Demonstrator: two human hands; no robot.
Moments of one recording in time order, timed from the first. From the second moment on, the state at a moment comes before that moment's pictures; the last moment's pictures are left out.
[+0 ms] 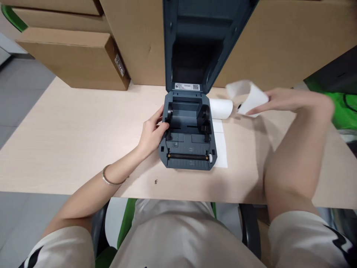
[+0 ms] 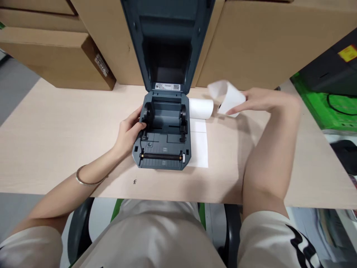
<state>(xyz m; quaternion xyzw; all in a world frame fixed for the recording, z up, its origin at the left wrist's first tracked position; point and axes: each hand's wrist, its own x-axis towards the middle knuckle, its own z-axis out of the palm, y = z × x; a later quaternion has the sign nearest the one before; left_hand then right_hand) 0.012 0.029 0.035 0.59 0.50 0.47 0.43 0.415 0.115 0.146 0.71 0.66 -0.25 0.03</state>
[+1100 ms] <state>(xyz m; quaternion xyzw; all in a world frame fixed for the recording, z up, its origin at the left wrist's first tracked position) 0.006 0.034 0.022 0.61 0.47 0.47 0.43 0.259 0.057 0.123 0.28 0.89 -0.21 -0.29</state>
